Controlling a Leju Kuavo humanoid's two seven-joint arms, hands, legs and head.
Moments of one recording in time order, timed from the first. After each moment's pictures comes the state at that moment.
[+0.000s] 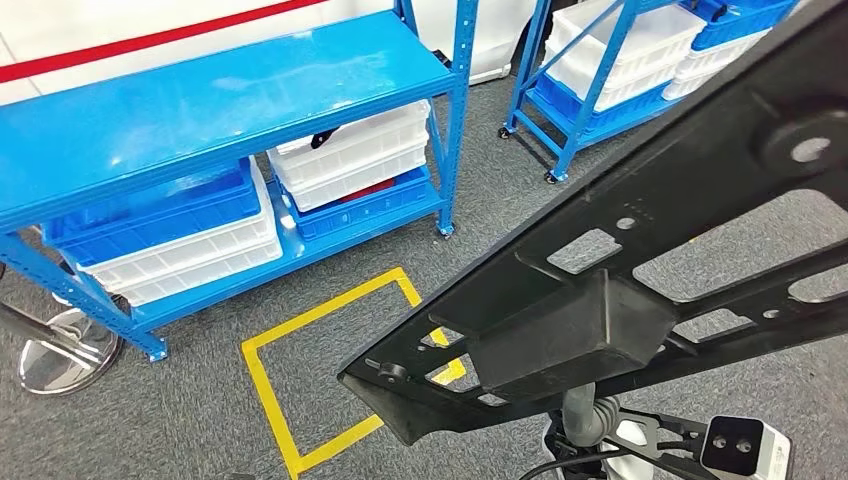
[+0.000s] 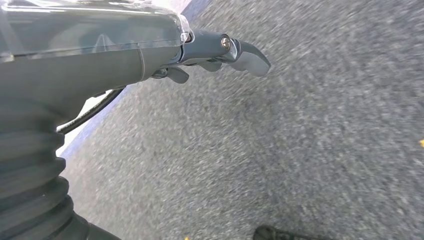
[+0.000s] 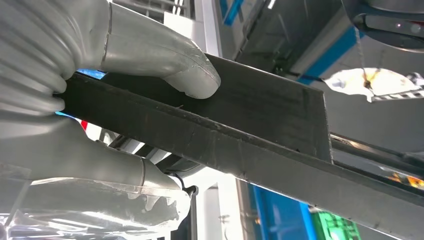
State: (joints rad) left arm -0.12 -0.15 1.25 -0.20 -1.31 0.40 -0.03; right arm -0.09 0.14 0.25 -1.84 -0.26 0.65 -0.64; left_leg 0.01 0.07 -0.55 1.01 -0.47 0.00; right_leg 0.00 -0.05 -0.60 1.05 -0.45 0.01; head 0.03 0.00
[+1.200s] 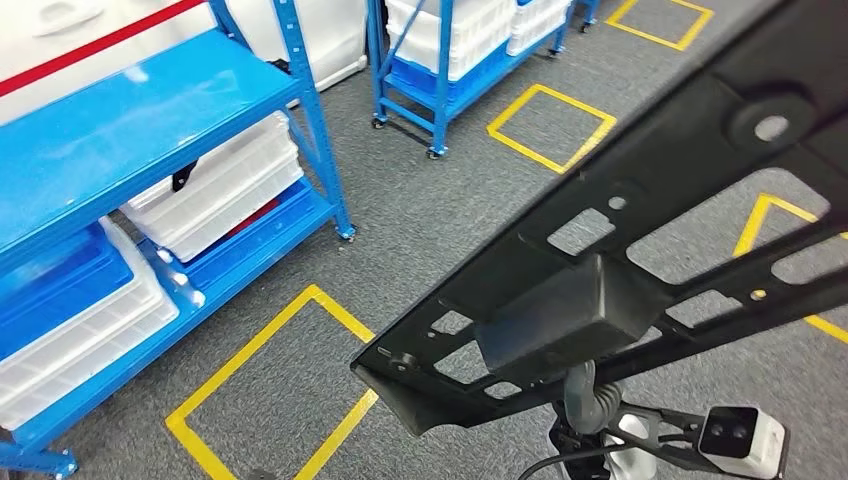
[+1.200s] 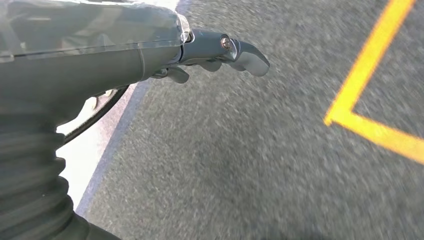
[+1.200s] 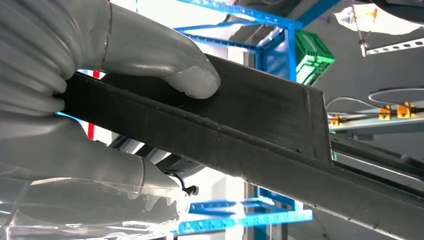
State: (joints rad) left arm -0.11 -0.17 1.15 -0.20 -1.37 0.43 -0.04; right arm -0.10 0.14 0.23 -1.81 -0.26 0.63 -0.62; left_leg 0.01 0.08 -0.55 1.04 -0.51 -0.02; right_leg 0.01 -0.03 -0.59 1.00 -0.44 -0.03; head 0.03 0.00
